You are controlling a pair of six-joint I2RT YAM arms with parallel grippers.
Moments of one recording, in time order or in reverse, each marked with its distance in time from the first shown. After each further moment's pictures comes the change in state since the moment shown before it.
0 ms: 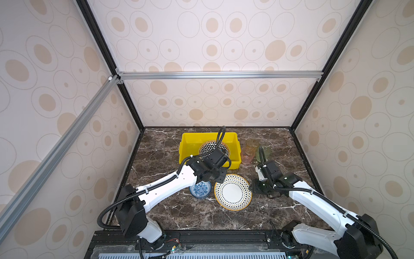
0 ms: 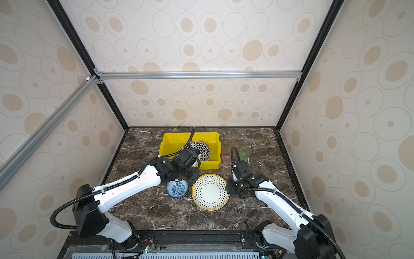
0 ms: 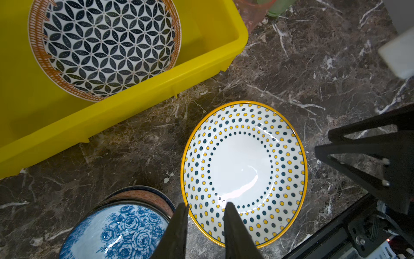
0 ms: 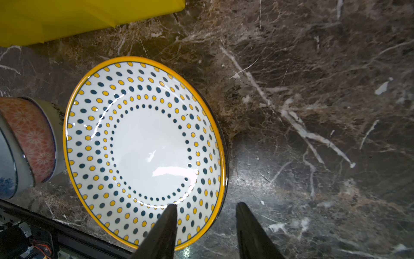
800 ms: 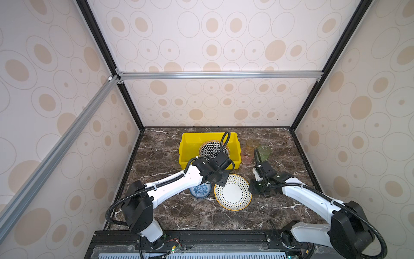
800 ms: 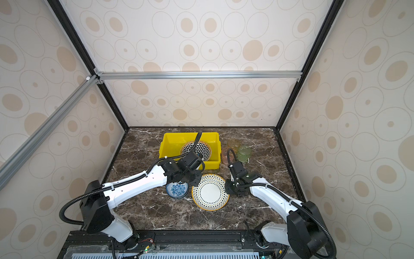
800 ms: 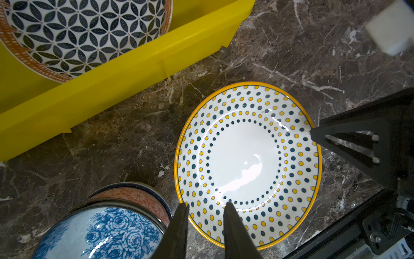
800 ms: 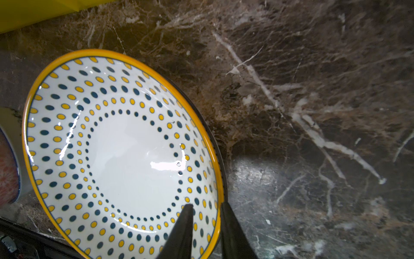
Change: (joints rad) left arm -0.021 0.063 0.002 -0.027 0.002 -0.010; right arm 0.000 0.115 -0.024 0.084 -0.006 0.014
